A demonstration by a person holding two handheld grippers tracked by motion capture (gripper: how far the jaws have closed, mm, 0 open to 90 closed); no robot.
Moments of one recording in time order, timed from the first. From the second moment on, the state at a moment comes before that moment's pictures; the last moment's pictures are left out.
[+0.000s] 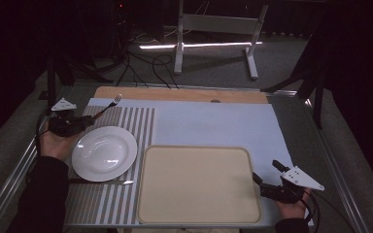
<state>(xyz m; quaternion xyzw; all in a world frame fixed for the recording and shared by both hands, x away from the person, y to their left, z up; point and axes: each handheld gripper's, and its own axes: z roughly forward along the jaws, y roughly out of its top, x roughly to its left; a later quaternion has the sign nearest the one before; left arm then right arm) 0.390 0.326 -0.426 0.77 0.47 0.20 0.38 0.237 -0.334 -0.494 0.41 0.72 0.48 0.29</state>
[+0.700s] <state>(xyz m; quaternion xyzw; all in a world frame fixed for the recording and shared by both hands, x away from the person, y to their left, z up) 0.370 0.303 -0.419 0.77 0.45 0.21 0.39 0.237 -0.334 -0.494 0.41 0.72 0.48 0.29</state>
